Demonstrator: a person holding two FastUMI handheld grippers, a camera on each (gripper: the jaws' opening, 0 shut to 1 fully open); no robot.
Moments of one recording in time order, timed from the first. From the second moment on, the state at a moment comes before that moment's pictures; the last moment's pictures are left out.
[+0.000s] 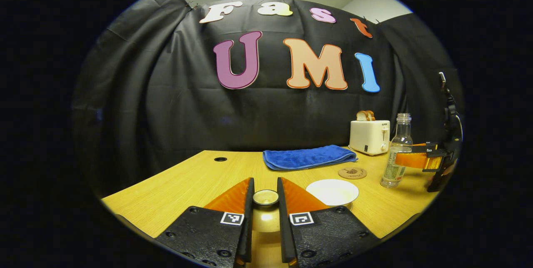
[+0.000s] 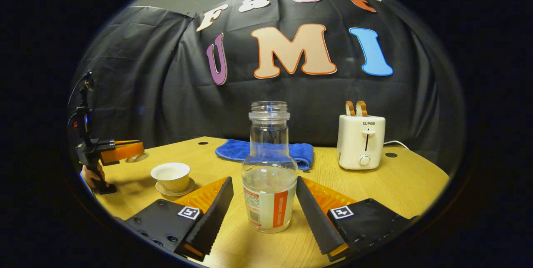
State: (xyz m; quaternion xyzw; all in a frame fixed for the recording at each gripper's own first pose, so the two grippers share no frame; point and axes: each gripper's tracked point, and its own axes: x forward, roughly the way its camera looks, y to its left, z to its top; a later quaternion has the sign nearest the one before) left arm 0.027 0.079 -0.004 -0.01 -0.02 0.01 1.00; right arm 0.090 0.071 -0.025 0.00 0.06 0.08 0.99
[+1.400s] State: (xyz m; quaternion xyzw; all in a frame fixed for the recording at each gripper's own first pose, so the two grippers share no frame) left arm 0.026 0.089 -0.004 -0.01 -0.02 0.02 1.00; right arm 0.114 0.120 -0.012 -0.42 0.10 0.05 0.90
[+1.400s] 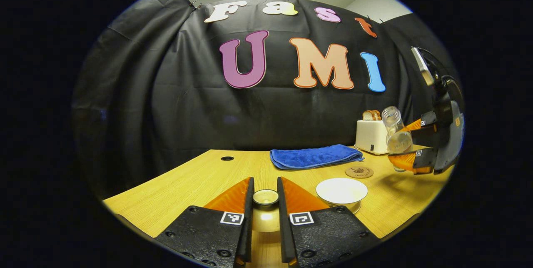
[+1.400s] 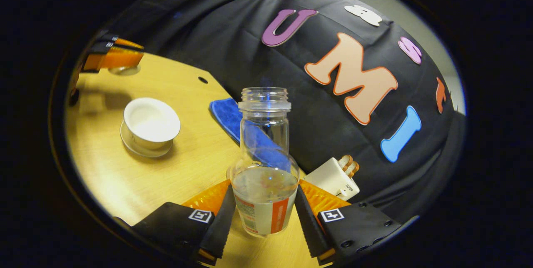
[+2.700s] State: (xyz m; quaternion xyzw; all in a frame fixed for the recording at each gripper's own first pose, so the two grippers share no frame) left arm 0.026 0.090 -0.004 -0.01 -0.01 0.02 1.00; right arm 0.130 0.172 0.002 -0.76 -0.03 0.05 0.65
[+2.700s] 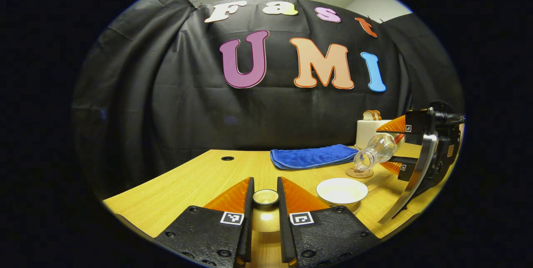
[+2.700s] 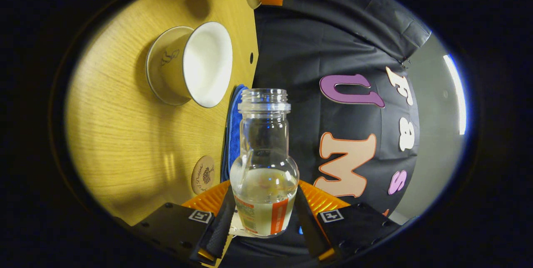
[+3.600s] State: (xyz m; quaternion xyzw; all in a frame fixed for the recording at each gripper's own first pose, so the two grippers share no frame) left arm 0.026 0.091 -0.003 -0.01 -0.01 0.02 1.00; right arm 0.129 0.191 0.041 -0.81 -0.12 0.03 0.57
